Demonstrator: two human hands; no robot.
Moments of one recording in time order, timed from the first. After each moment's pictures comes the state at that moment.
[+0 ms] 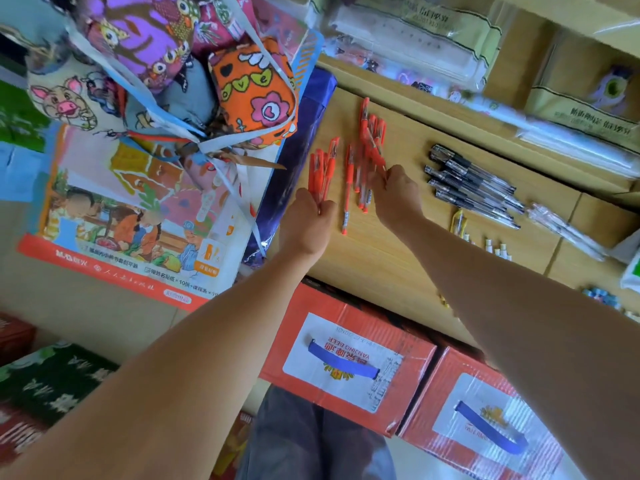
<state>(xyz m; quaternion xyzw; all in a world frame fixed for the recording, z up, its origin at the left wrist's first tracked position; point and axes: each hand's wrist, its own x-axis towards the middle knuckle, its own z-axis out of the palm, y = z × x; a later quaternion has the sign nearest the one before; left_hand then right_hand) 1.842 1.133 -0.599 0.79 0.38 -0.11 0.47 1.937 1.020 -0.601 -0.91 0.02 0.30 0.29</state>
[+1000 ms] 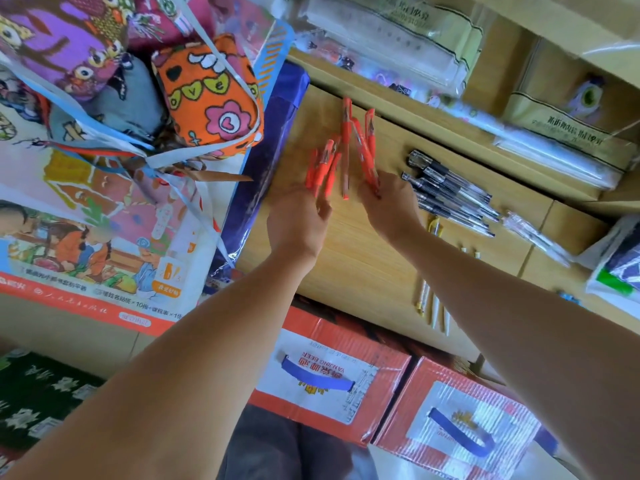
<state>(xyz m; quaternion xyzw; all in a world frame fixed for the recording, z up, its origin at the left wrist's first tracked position) 1.875 1.117 -0.611 0.90 0.33 -0.11 0.27 1.954 0.996 -0.604 -0.92 -0.08 0.27 0.26</state>
